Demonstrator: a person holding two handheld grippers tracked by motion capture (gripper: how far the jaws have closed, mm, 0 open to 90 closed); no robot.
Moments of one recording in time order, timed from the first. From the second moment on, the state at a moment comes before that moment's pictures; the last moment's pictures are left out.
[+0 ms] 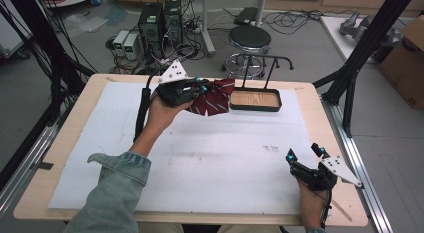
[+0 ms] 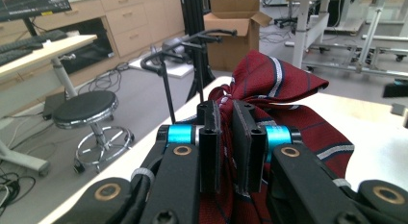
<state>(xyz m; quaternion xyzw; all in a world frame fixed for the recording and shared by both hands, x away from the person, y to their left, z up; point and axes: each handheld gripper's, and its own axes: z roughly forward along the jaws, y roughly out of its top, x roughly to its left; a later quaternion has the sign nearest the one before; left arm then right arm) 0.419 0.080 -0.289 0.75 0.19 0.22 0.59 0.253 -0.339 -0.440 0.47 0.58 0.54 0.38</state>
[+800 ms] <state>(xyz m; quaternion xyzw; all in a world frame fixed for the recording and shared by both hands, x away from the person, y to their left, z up) 0.505 0.045 -0.288 0.72 0.22 0.19 0.63 0.254 -0.339 -0.440 0.47 0.59 0.55 0.37</state>
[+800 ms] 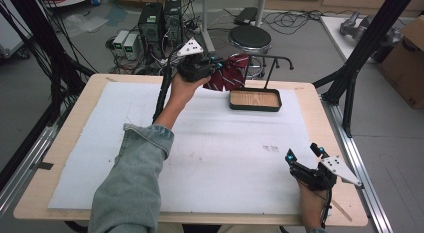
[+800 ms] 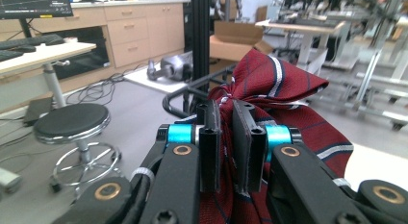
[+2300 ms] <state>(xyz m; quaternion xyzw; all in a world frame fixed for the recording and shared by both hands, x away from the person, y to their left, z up) 0.556 0.012 -0.355 0.75 0.30 0.20 0.56 0.255 -0.338 -0.440 0.47 0.59 0.55 0.36</state>
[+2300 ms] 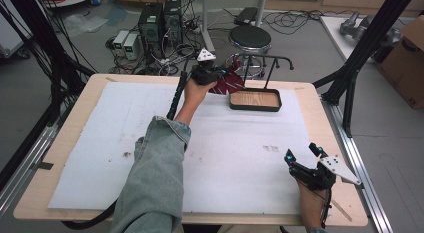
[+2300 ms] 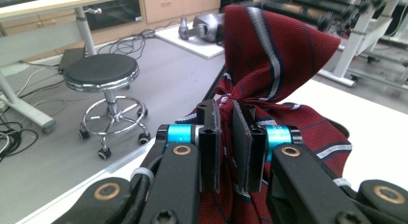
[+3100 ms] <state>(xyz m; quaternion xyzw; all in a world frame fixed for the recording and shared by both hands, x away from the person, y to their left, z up) 0.555 -0.006 -0.377 0.76 0.28 0.22 0.54 0.256 -0.339 -0.440 0.47 0.59 0.55 0.36</state>
